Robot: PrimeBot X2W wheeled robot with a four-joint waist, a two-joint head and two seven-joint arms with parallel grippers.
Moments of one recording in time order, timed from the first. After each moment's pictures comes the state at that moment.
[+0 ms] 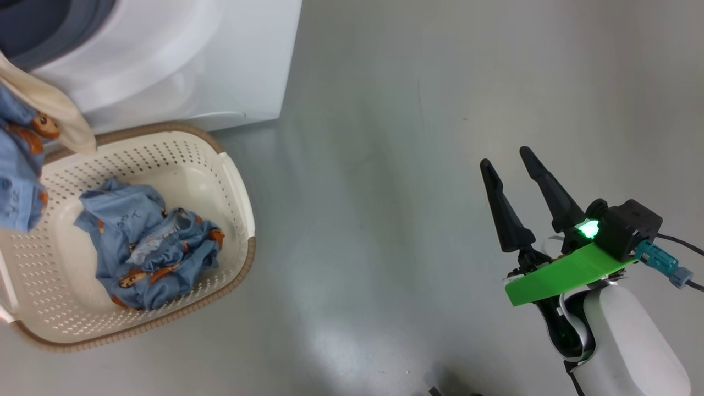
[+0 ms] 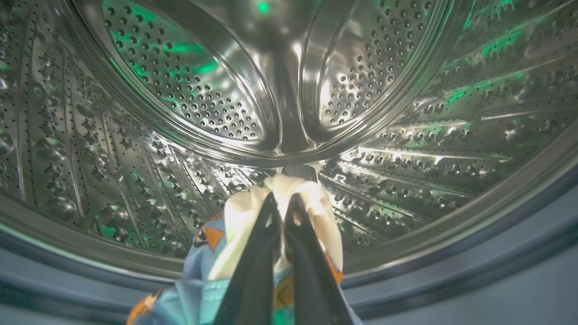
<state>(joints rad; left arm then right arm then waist) -1.36 0.39 -0.20 1.18 -0.35 -0.13 -0.25 -0.37 -0.16 0.19 0.18 0.41 0.13 -0.26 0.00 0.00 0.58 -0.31</state>
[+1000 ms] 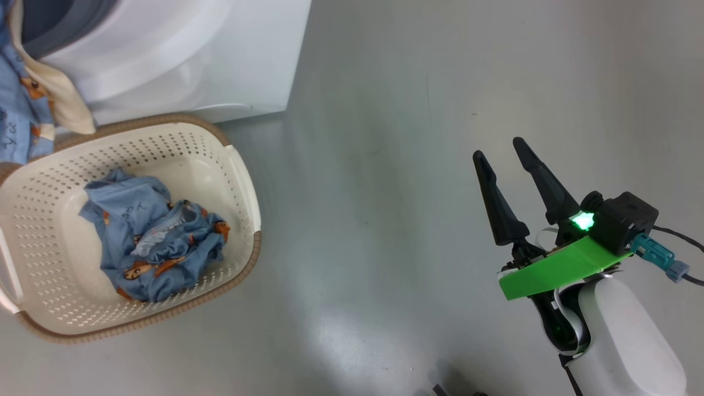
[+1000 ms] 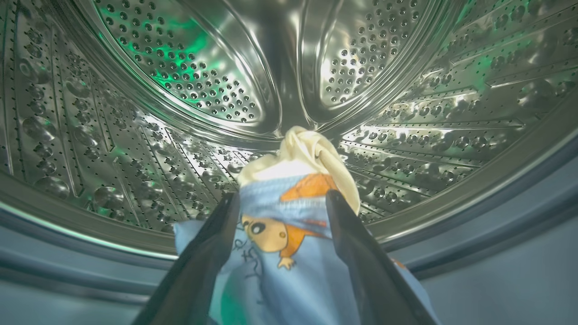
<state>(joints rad) -1.35 0.36 -0.16 1.18 -0.27 -0.12 -0.26 -0.40 -0.15 0.21 0.17 0.41 0.13 -0.26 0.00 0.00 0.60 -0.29</state>
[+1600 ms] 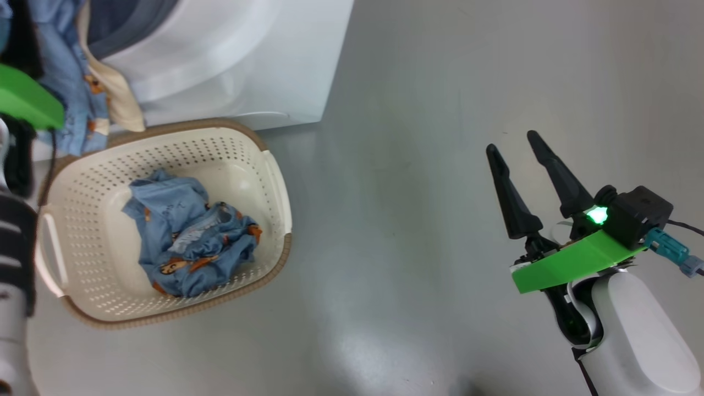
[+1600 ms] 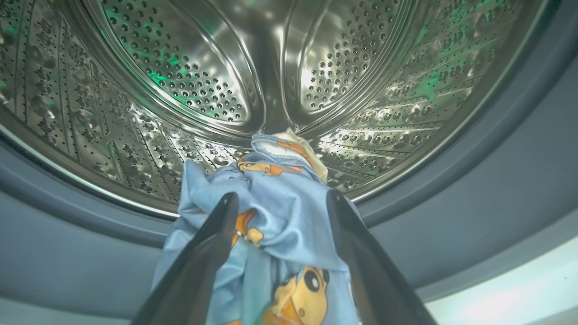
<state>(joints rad) -1.10 0.28 -0.11 0.92 -0.34 -0.13 -0.26 -0.41 -0.18 0.20 0.18 0.40 0.13 -0.26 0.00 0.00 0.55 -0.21</state>
